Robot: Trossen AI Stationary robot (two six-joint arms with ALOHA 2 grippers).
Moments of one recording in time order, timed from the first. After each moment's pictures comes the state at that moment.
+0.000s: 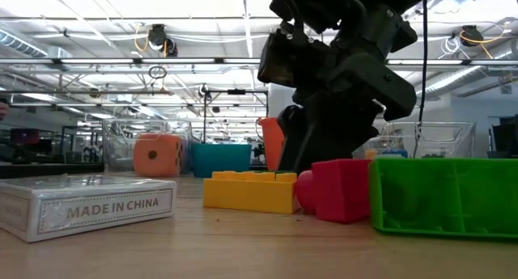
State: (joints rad) left arm -0.27 1.03 1.22 -0.29 0.02 -0.42; right arm 0.26 1.94 1.14 -0.16 -0.02 0.10
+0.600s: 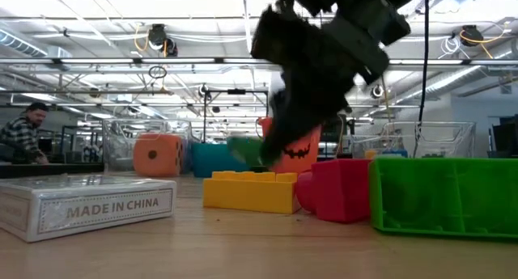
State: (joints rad) left arm -0.27 1.03 1.22 -0.30 0.02 -0.42; right arm 0.25 1.92 1.14 -0.12 -0.03 0.12
